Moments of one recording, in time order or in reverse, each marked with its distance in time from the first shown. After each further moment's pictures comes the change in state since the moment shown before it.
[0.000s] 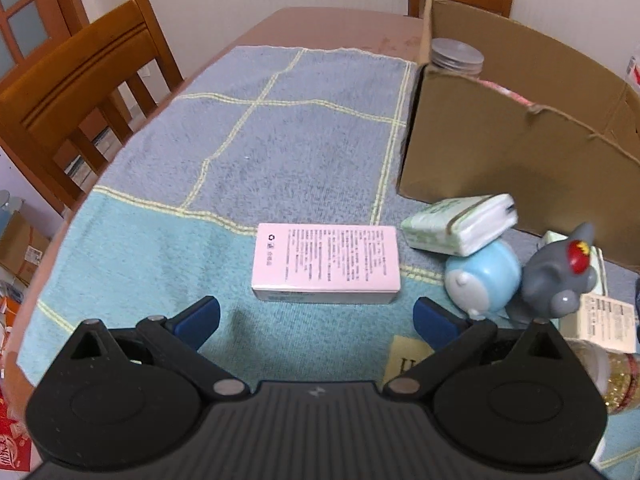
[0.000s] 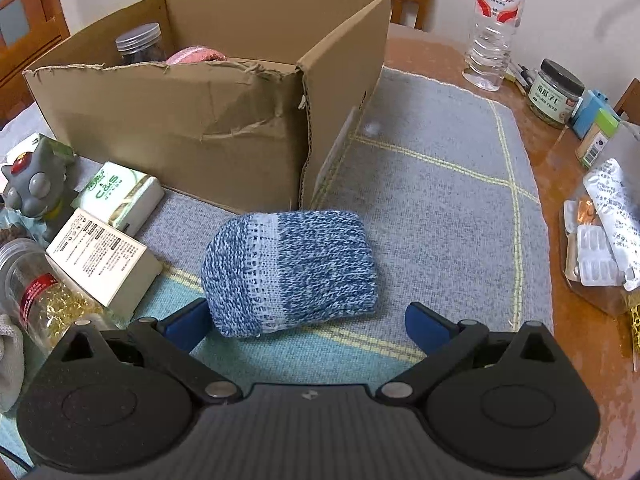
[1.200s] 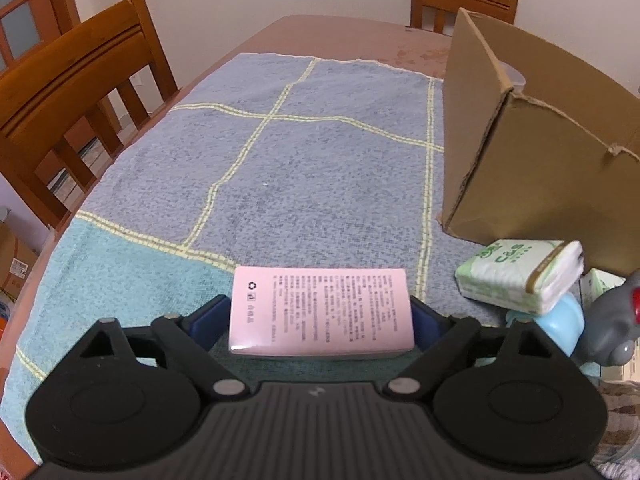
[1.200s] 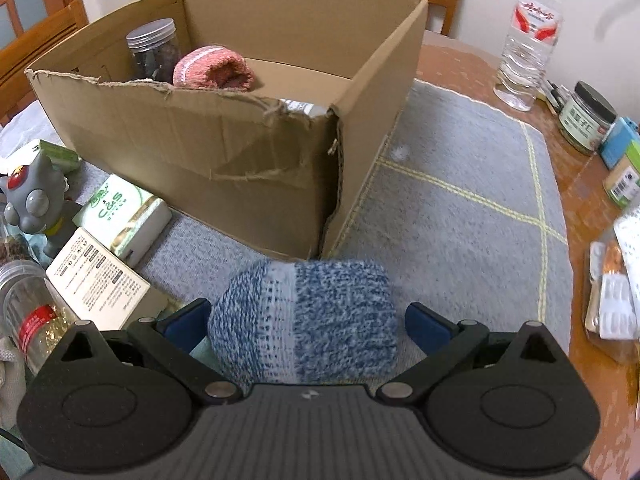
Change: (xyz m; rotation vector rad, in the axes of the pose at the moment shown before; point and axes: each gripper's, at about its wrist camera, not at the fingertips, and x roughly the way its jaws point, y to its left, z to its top) left arm 0.036 0.031 0.019 -0.004 -0.044 -0.039; right arm 0.018 0.003 0.029 -0.065 0.024 0.044
